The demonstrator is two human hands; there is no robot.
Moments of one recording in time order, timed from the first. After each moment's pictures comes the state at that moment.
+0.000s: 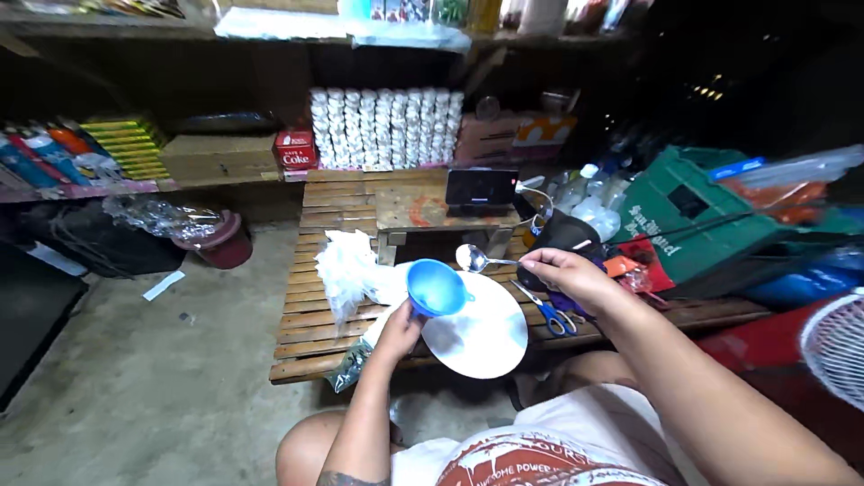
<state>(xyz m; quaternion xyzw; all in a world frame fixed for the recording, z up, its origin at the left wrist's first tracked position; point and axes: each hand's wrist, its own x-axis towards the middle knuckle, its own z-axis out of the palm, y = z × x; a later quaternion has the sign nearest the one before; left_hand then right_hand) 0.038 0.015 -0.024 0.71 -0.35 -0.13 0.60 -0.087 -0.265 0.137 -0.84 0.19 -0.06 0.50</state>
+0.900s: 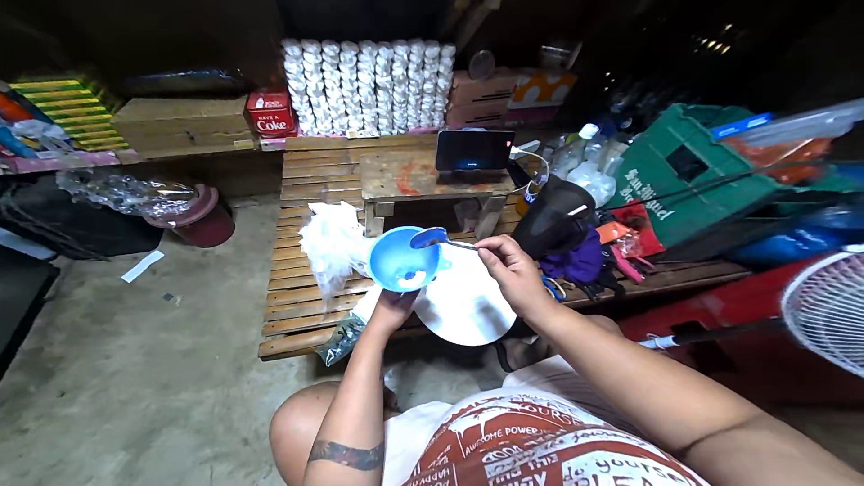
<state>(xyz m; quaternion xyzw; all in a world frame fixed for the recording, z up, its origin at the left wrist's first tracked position) 0.021 0.013 -0.023 0.66 -0.29 -0.16 0.68 -0.082 -0.196 0.066 -0.82 0.05 -0.25 0.52</state>
